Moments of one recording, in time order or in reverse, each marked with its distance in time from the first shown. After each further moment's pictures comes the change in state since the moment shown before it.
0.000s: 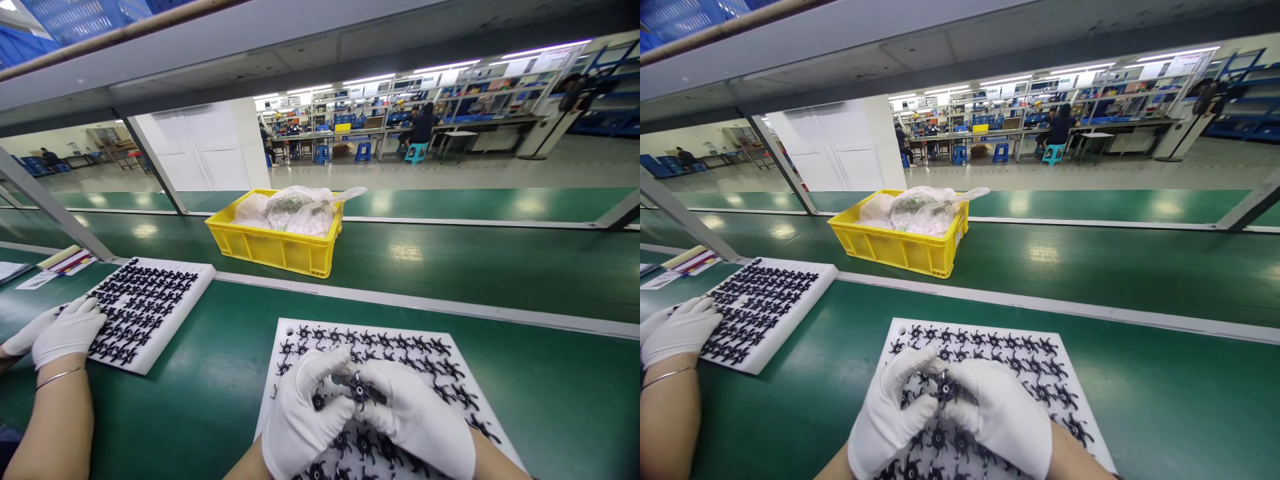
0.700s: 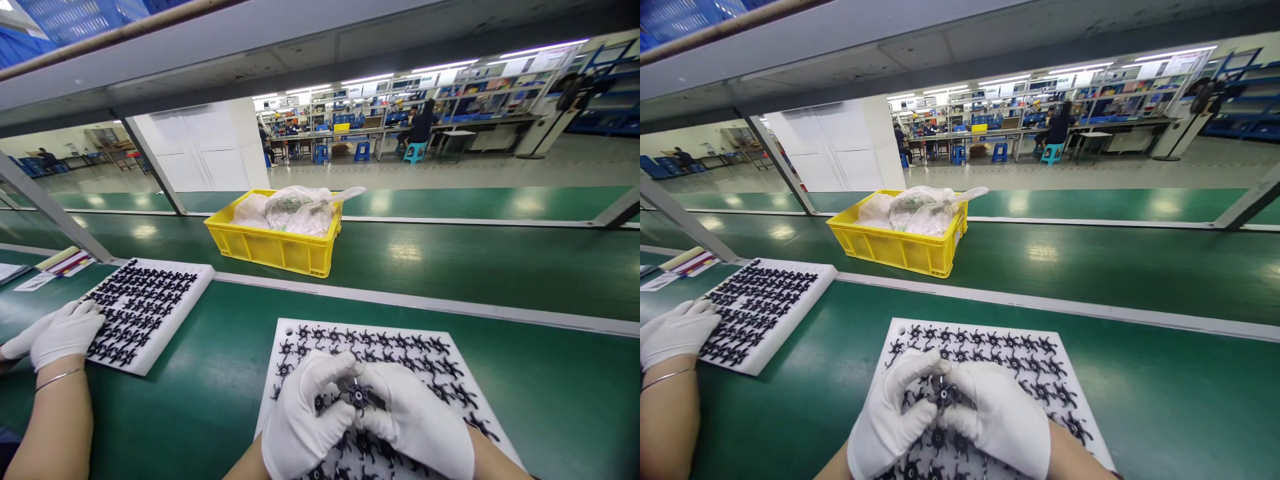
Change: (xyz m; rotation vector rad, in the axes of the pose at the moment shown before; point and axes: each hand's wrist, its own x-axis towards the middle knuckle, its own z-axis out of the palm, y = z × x) left_hand -0.001 -0.003 -0.001 -0.099 -0.097 0.045; right_hand -0.003 0.002 0.001 -0.079 -0.062 0.001
